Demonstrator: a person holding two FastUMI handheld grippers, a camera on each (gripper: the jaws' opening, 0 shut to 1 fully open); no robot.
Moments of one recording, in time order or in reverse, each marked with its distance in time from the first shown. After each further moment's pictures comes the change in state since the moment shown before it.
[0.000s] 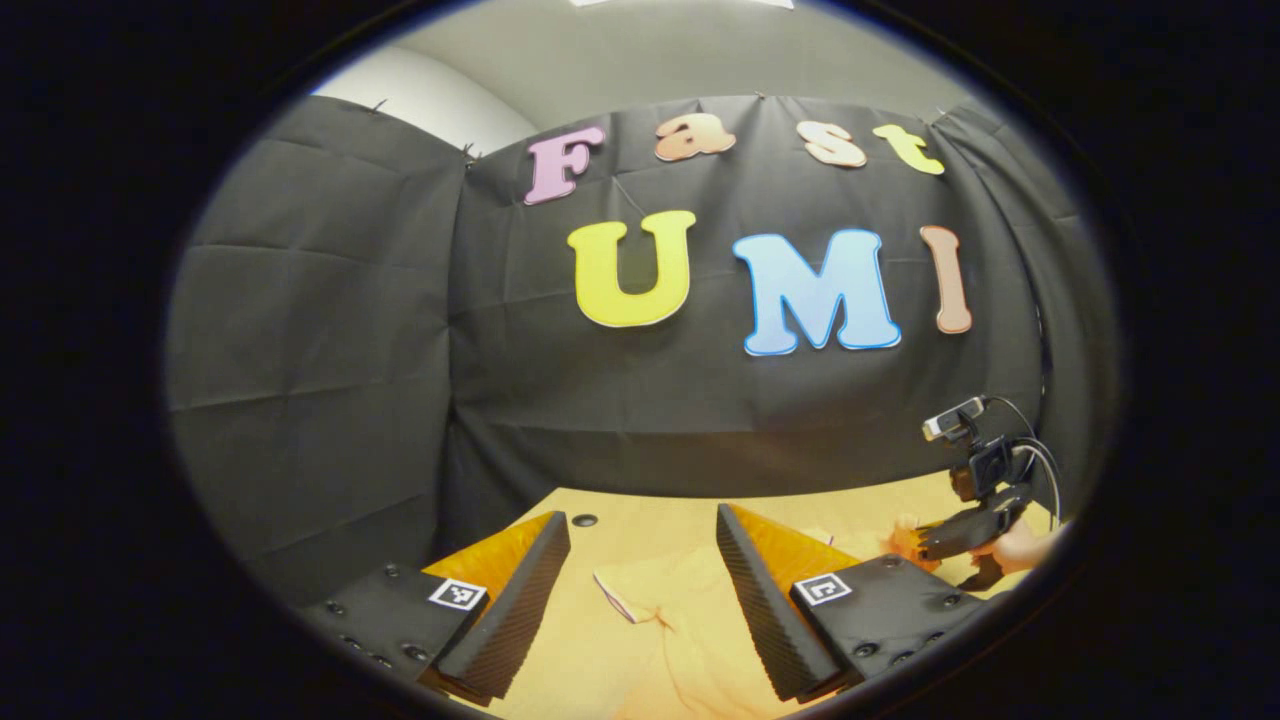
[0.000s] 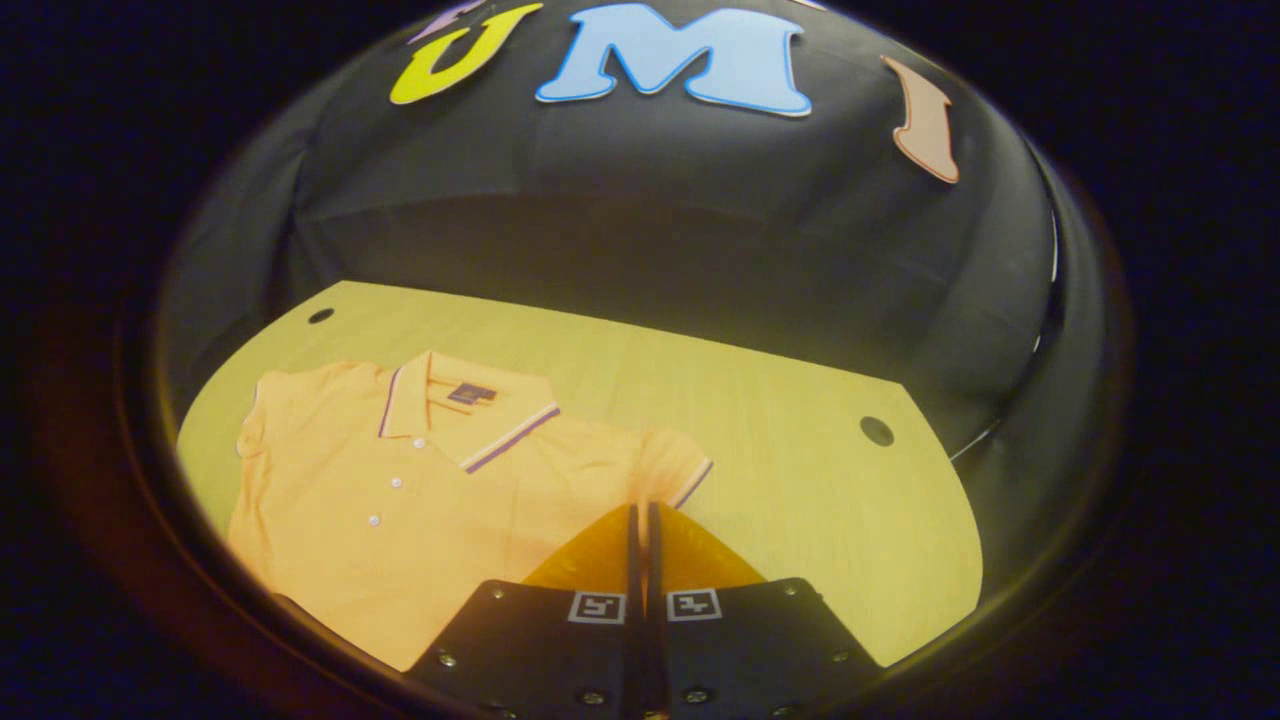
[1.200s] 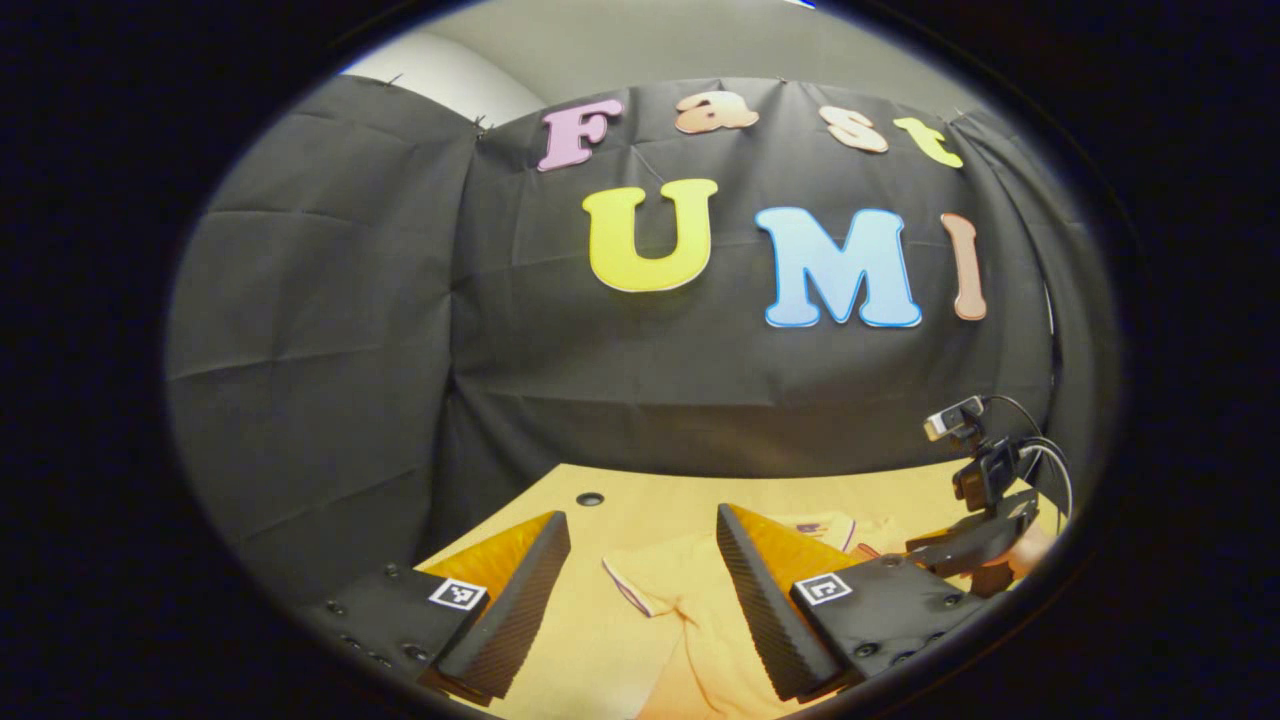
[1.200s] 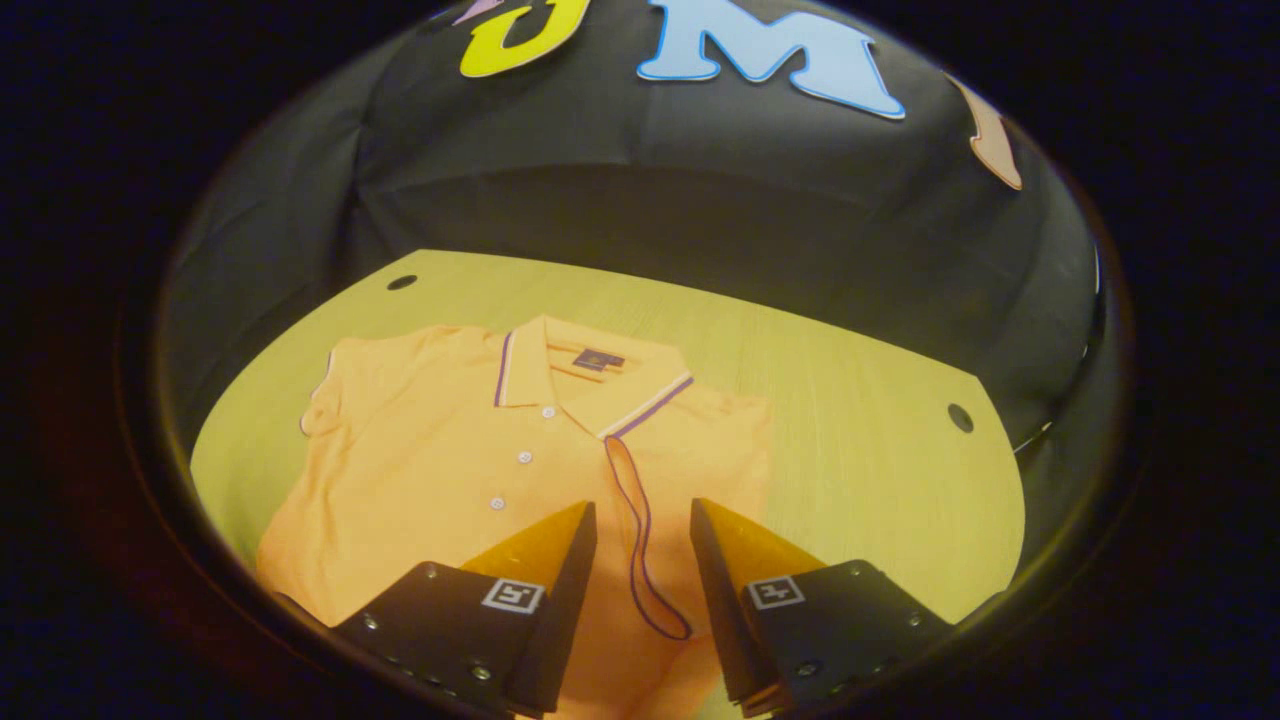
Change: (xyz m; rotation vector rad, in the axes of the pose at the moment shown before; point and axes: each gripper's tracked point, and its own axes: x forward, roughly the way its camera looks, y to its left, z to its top) left arm 0.080 0.038 -0.064 -0.063 0.063 -0.033; right arm -0.018 0.081 -0.012 0.005 0.058 0.125
